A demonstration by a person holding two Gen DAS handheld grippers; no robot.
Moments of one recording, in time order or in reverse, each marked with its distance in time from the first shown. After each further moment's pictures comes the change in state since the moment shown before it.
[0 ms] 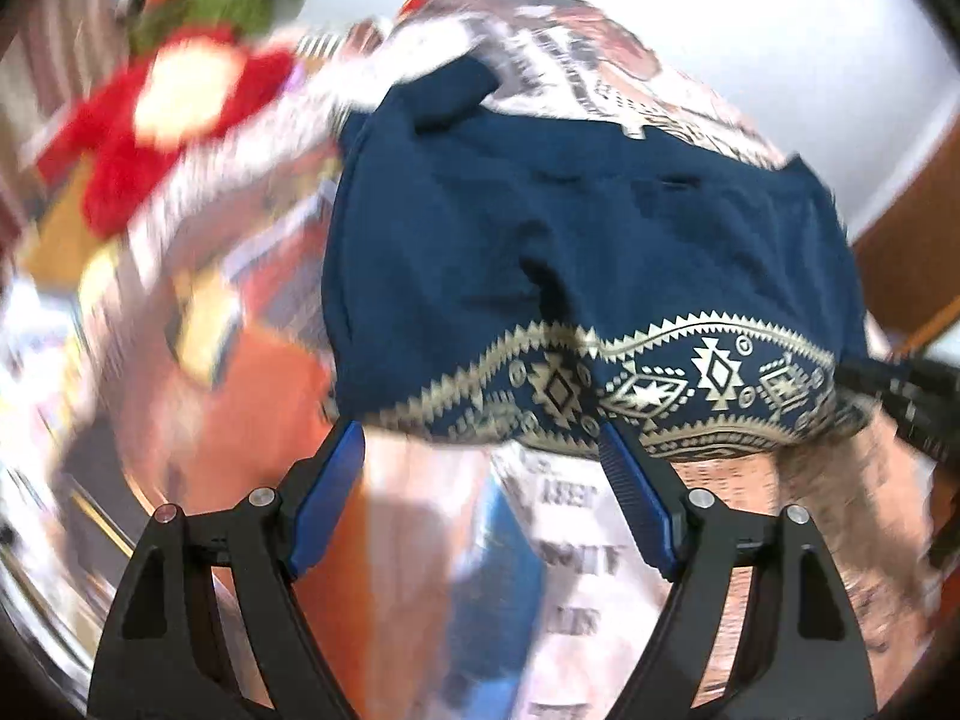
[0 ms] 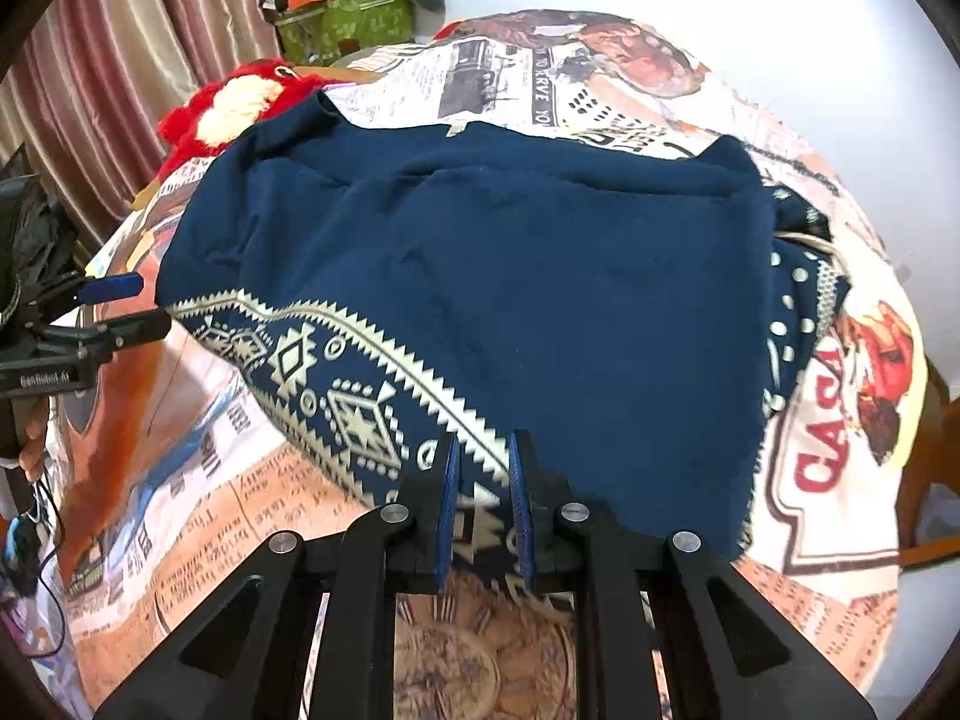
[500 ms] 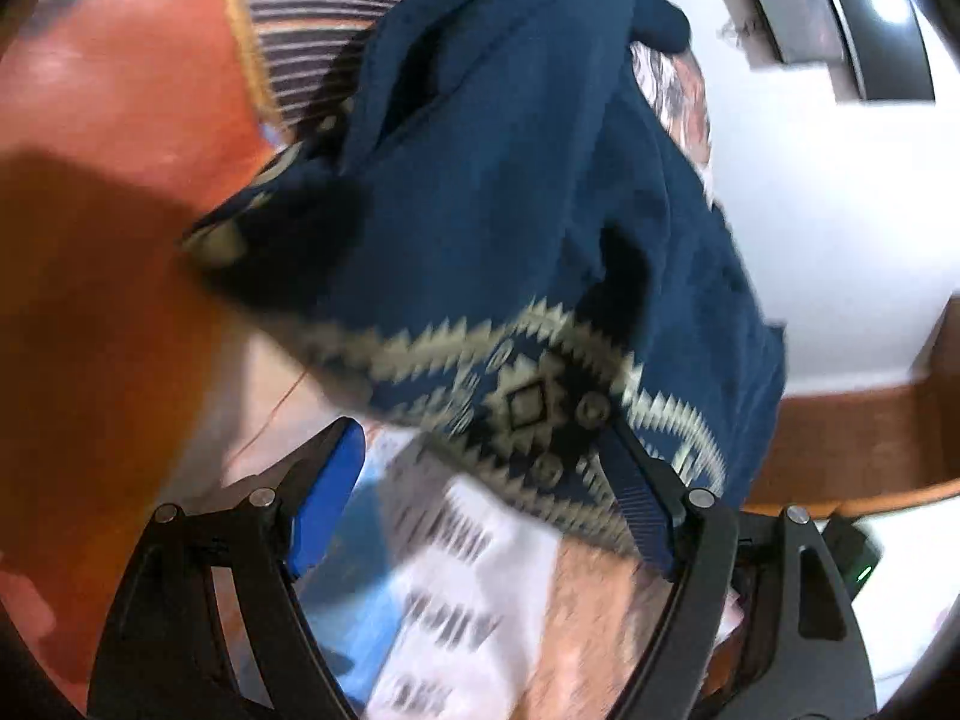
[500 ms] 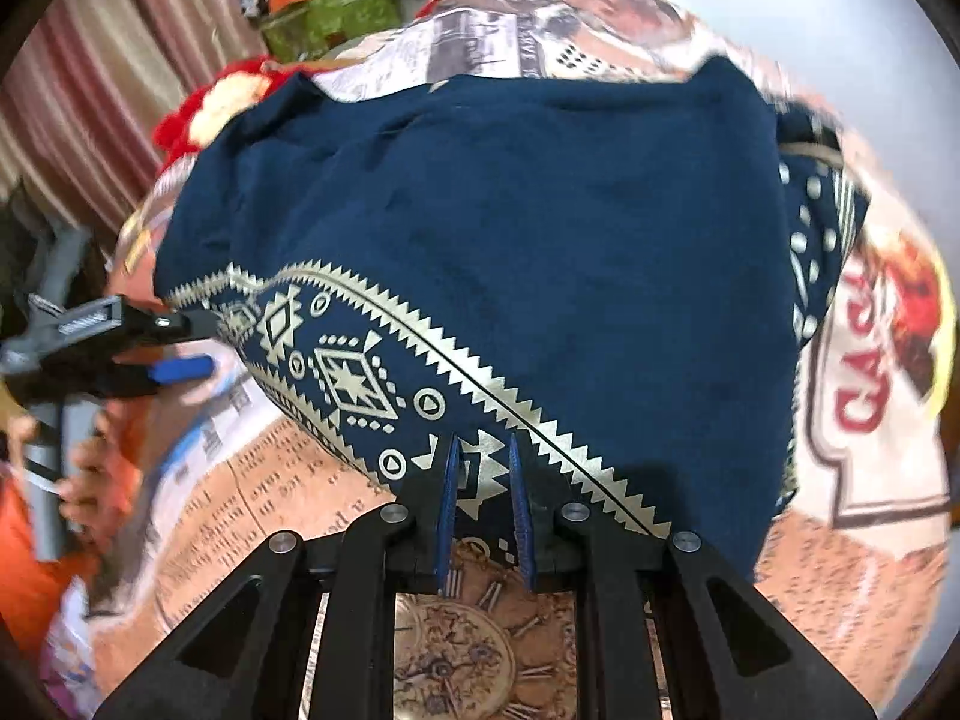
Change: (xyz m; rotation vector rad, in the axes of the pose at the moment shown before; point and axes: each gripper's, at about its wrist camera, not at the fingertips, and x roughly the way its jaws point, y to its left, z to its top) left arm 0.079 0.048 -0.022 -0.590 0.089 -0.428; right arm 0.022 -0.021 -0.017 0.122 0.047 0.104
